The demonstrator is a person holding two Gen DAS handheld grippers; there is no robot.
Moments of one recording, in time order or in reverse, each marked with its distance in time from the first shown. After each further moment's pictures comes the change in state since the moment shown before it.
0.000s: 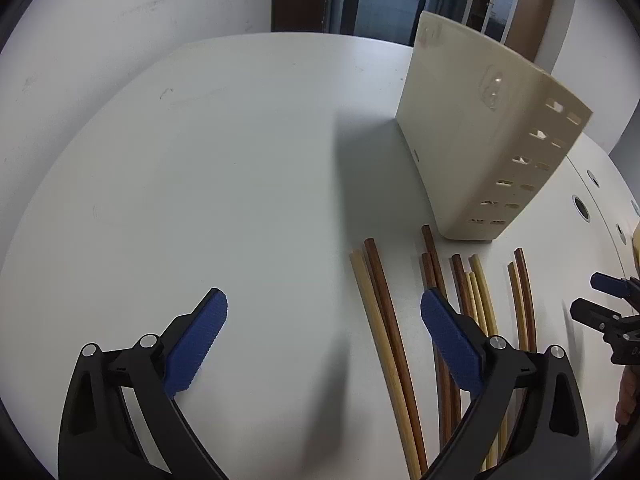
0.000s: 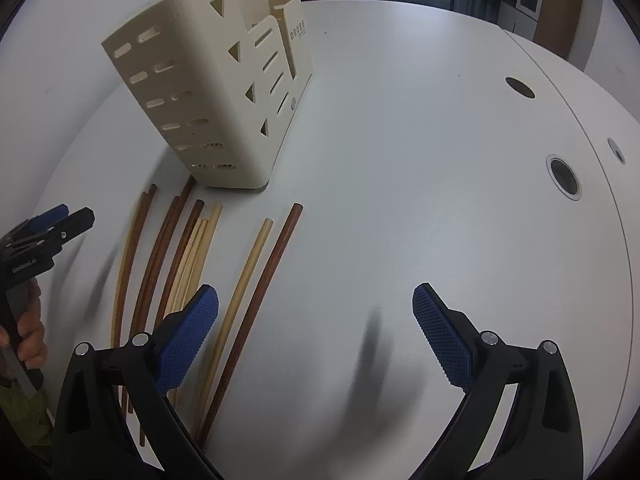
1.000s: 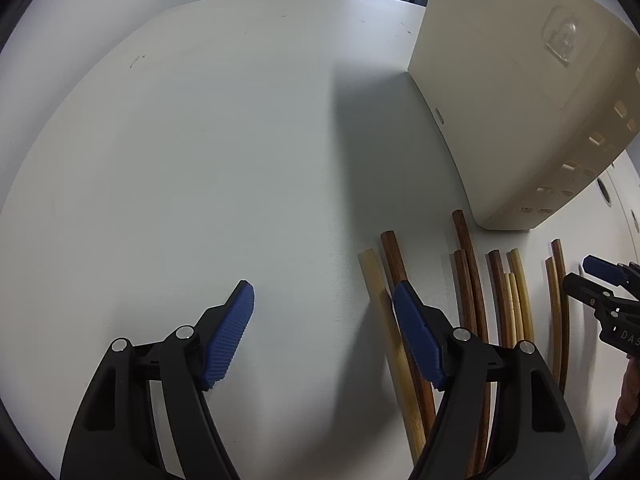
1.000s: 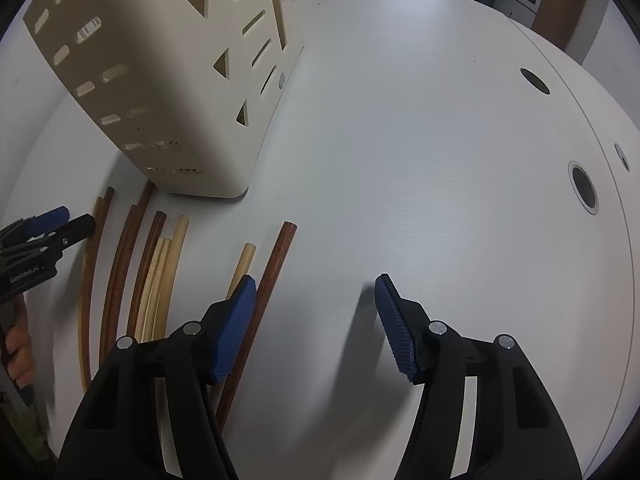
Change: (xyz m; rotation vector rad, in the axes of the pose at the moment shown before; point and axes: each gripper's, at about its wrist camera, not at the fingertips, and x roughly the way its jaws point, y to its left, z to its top) left arm 0.049 -0.007 0.009 0.031 0.136 0.005; right arm 0.035 0.030 0.013 -0.010 0.080 -0.087
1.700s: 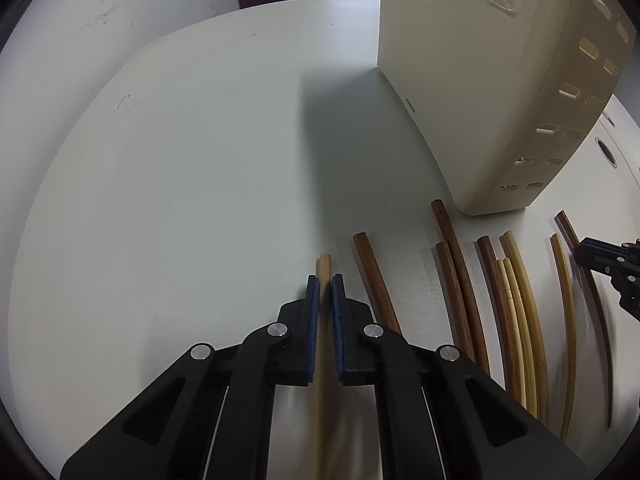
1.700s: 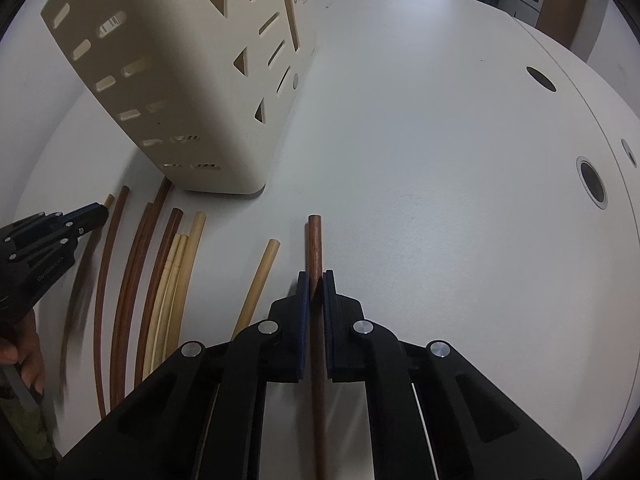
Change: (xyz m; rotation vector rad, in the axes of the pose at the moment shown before) left arm -0.008 -0.034 -0.009 0.134 -0.032 0.063; right arm -0.017 0.026 -0.024 0.015 -0.034 0.055
